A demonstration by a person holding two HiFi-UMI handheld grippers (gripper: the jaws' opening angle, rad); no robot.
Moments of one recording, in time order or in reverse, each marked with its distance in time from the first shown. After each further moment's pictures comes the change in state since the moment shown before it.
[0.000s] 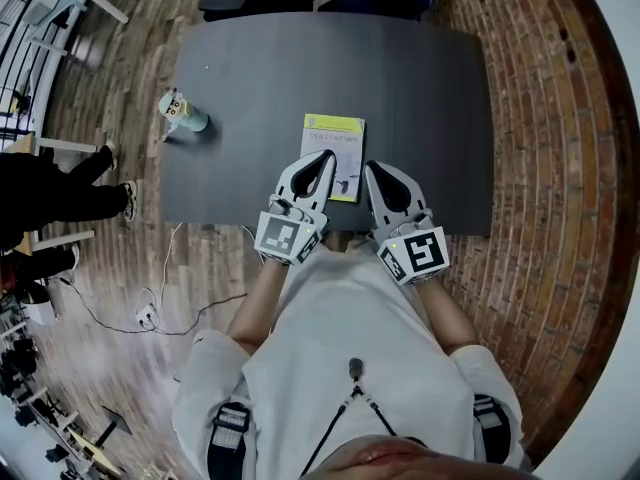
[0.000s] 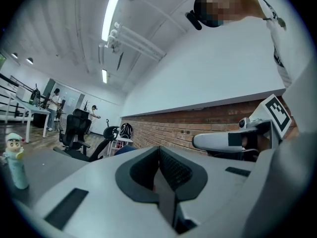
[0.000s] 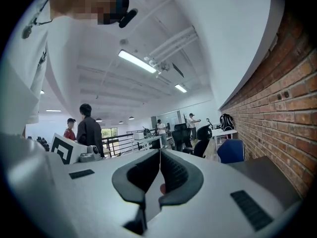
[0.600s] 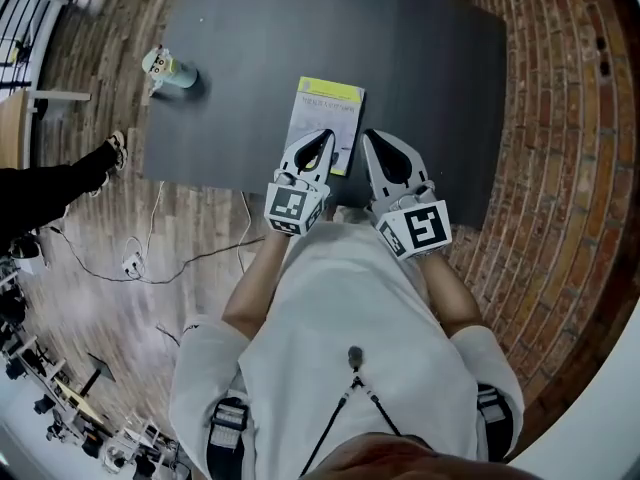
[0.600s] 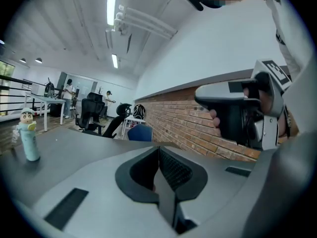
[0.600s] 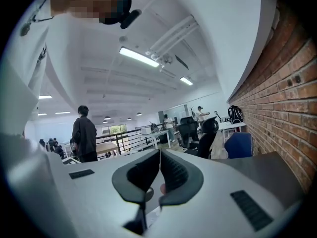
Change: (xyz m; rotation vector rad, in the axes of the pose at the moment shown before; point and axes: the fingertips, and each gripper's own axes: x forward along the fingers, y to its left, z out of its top) left arm 0.044 0.018 -0.117 -0.039 0.202 0.161; right arm 0.030 -0.055 -0.029 0.014 0.063 0.108
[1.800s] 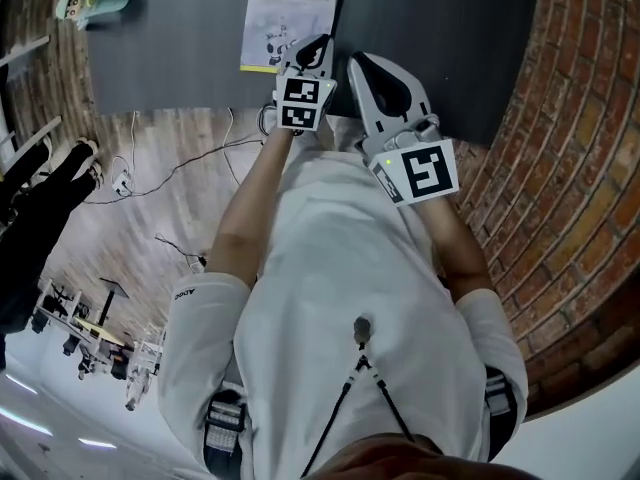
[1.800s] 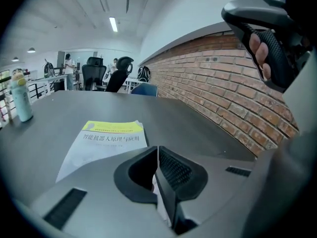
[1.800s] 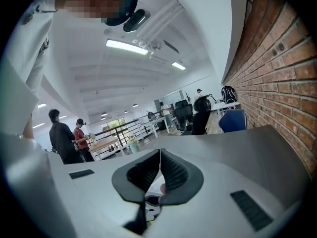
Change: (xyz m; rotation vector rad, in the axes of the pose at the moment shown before) left arm 0.094 -0.016 -0.211 -0.031 0.418 0.084; right arm -0.026 -0.058 -0.112 0.127 0.155 -0.006
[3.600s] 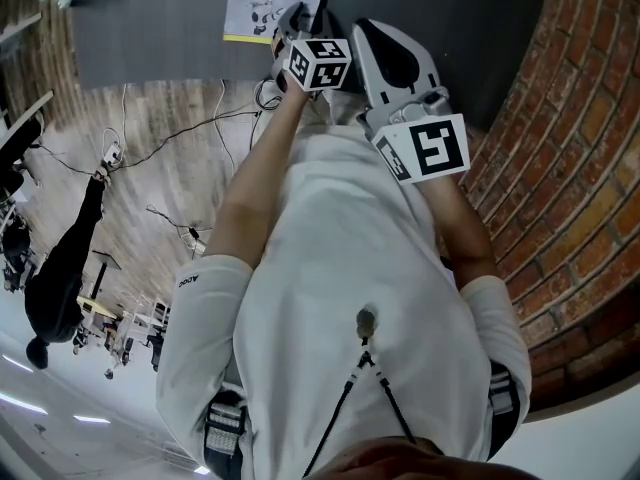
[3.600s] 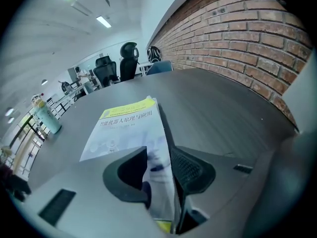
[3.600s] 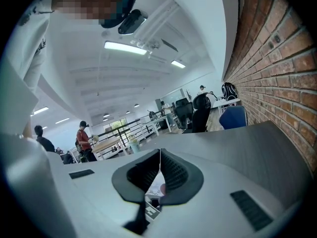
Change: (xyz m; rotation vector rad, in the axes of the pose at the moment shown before) left arm 0.035 0.020 -0.062 0.123 0.245 0.383; right arm -0.012 -0.029 -0.016 0.028 0.011 0.032
